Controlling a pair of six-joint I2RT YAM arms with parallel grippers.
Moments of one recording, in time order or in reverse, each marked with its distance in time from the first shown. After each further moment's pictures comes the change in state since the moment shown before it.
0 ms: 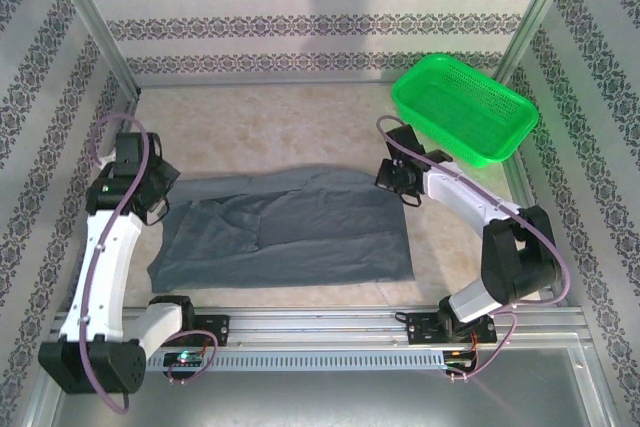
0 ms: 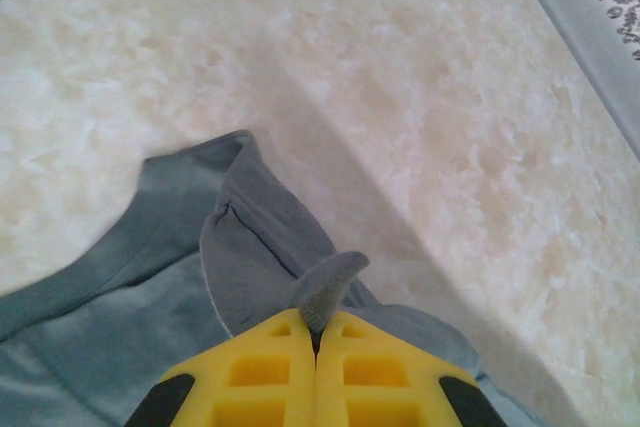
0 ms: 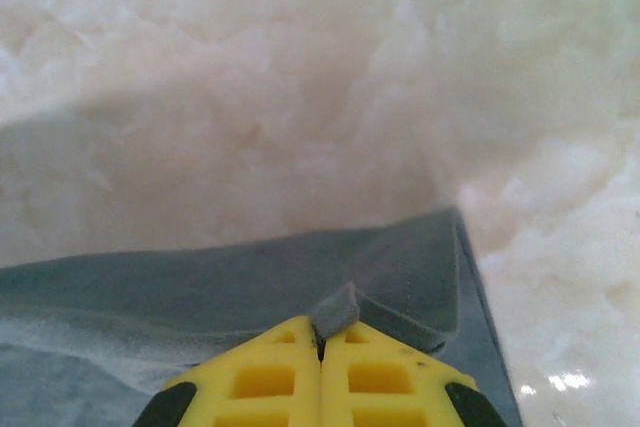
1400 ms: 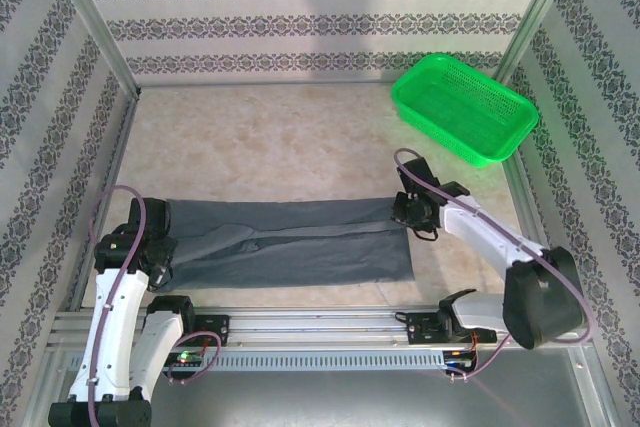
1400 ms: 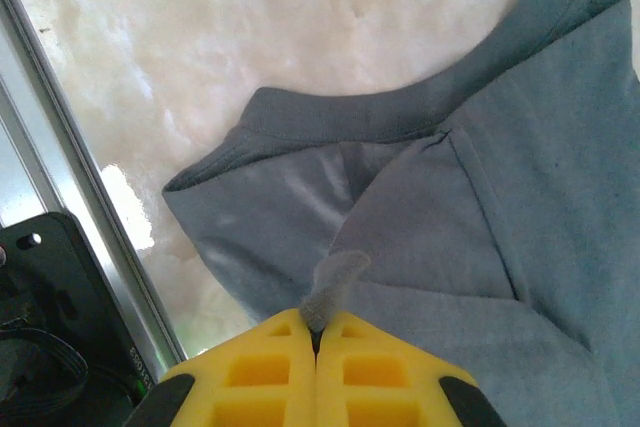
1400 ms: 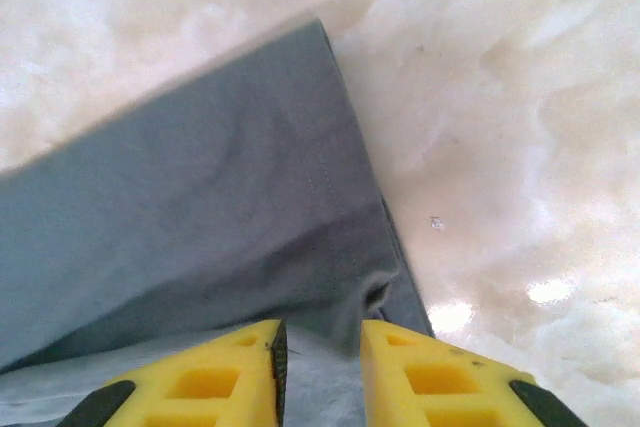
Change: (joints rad) left arm 0.000 -0.304 -0.354 -0.330 -0.078 -0.293; right arm -0.002 -0.252 -0.253 -0.080 -0.028 0.085
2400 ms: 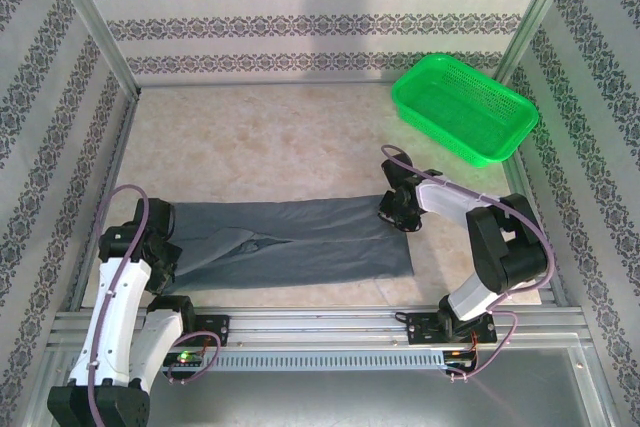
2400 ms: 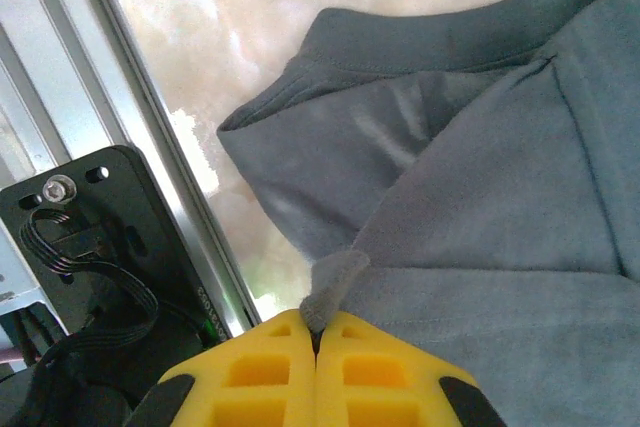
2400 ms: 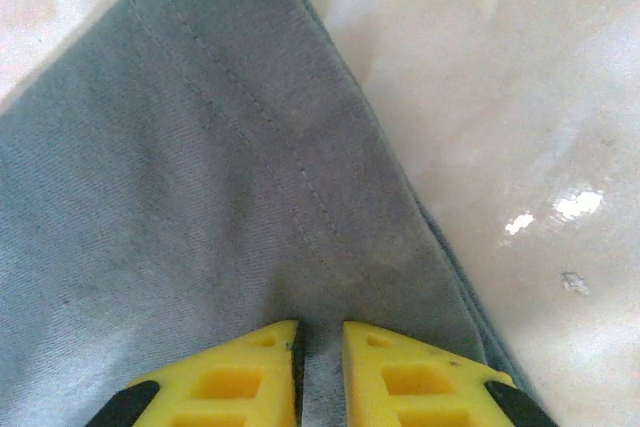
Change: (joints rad) left arm 0.000 0.074 -0.011 -0.102 0.061 -0.003; right arm 0.000 0.341 0.087 0.068 -0.082 0.153
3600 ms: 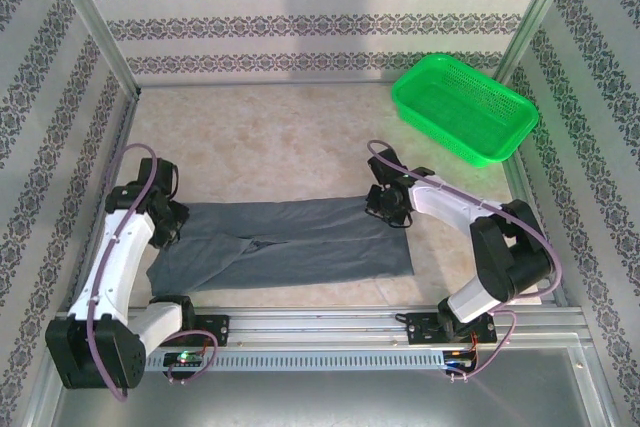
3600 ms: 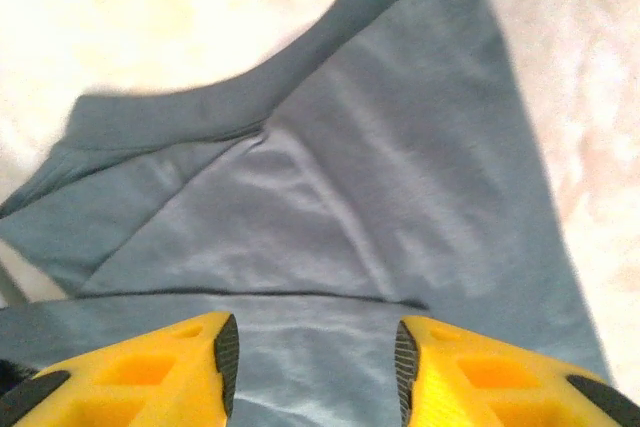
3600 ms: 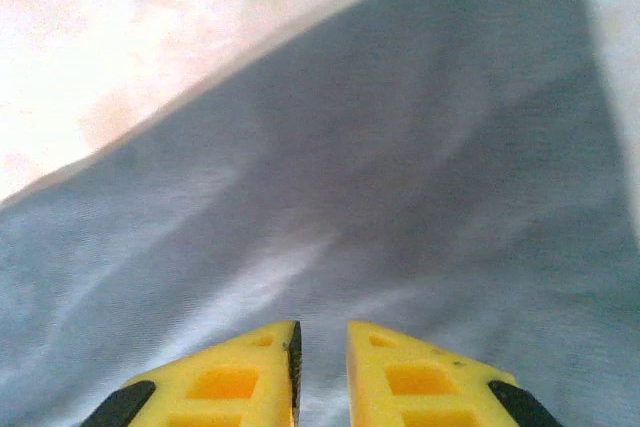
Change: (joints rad) left arm -0.002 0.302 0.179 0.269 0.053 0.075; right arm 0.114 -0.034 0.064 0.023 -0.013 -0.006
